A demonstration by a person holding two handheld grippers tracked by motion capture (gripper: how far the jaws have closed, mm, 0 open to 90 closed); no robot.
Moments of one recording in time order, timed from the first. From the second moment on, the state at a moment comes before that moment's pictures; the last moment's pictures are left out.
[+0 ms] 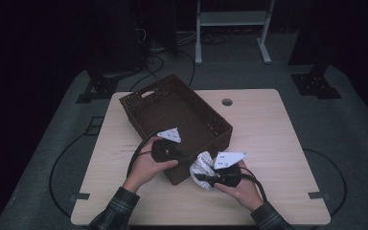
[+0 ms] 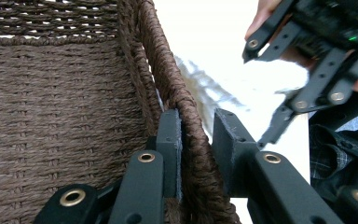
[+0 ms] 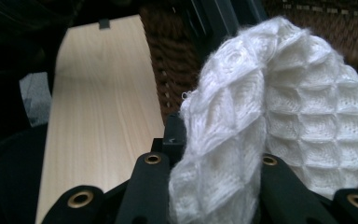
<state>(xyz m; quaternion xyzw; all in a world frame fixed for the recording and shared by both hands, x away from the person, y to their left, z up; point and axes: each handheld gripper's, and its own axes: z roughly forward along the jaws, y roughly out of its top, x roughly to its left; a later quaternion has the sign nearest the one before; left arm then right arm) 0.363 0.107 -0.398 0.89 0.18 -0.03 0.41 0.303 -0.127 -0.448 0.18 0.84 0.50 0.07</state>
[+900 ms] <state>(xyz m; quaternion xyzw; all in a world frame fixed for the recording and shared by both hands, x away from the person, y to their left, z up) 0.364 0.107 -0.398 0.89 0.17 -0.03 0.41 0.309 -0.102 -0.469 0.17 0.86 0.48 0.05</state>
